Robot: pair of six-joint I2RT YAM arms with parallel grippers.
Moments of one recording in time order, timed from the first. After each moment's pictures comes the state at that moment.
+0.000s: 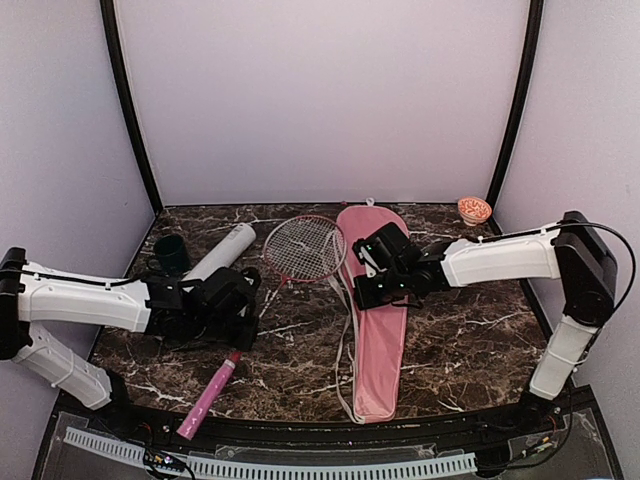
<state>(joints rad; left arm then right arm) -0.98 1.38 0.79 -0.39 -0.29 -0.58 0.85 1.75 1.11 -0.27 0.05 0.47</state>
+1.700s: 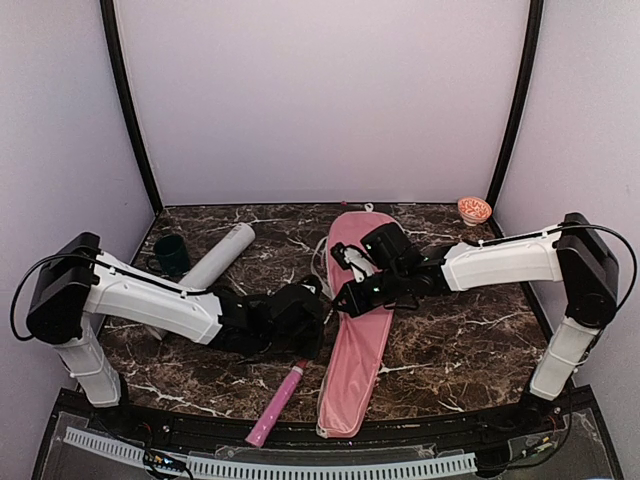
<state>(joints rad) -1.18 1.71 0.97 -0.15 -0.30 -0.73 0.88 1.73 1.07 -0.15 -0.24 0.35</state>
